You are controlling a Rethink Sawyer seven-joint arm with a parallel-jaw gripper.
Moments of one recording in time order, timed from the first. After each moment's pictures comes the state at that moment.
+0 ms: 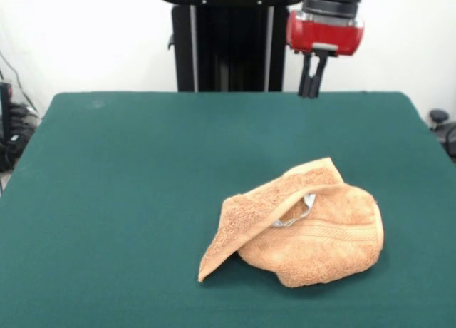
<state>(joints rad) 0.12 -0.78 -0.19 2.01 0.10 0.10 1.62</state>
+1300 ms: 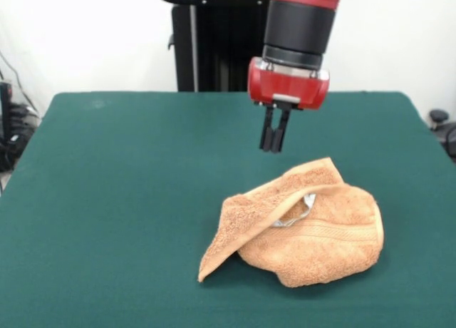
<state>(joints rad) 0.02 -0.61 -0.18 1.80 0.10 0.06 1.62</state>
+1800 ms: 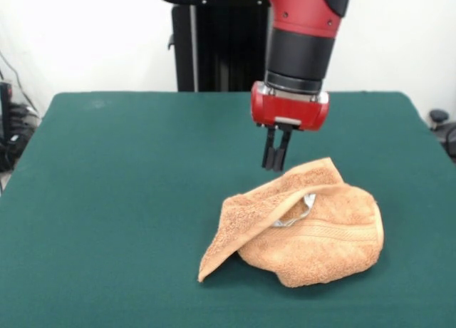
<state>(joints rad) 0.02 -0.53 -0.16 1.76 0.10 0.05 1.62</state>
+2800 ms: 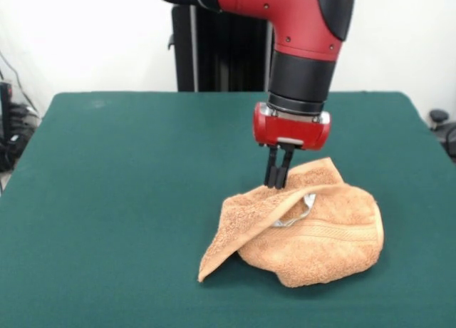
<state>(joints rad) 0.02 -0.47 -0.16 1.71 0.10 0.04 1.62</state>
